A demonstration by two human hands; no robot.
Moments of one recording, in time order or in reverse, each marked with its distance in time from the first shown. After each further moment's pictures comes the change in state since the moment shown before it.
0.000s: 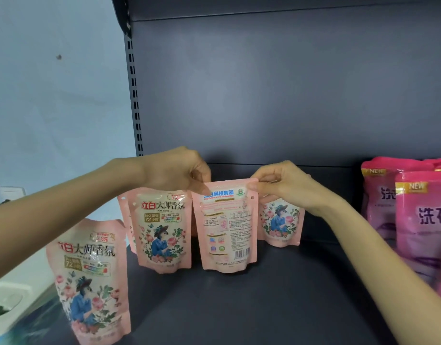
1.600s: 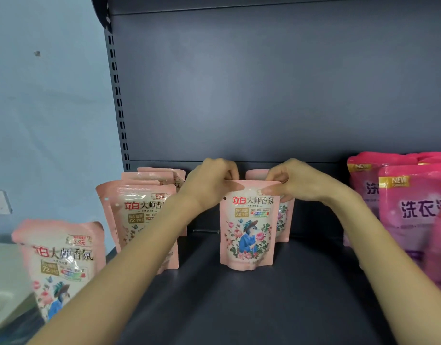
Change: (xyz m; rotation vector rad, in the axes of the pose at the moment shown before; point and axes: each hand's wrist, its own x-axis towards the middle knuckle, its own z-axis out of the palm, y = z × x) left_hand 0.061 0.034 0.066 -0.135 0.387 -0.067; right_hand -0.004 0.020 -0.039 -0.299 0.001 0.183
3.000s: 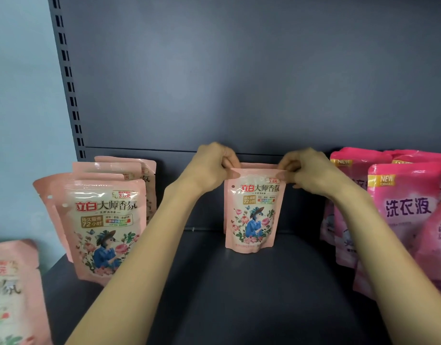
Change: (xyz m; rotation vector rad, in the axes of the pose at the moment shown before) left_hand 0.044 0.000 0.027 -0.344 -0.038 -0.048; right_hand -0.001 0.025 -0.023 -0.204 0.323 0.218
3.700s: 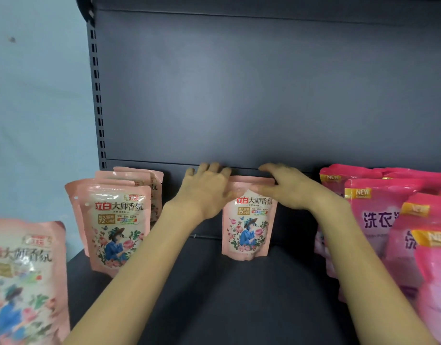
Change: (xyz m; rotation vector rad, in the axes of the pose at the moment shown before) left_hand -0.044 0.038 0.002 0.782 -0.008 -0.029; right_hand -0.019 -0.026 -0.004 -0.249 -0.137 -0.179
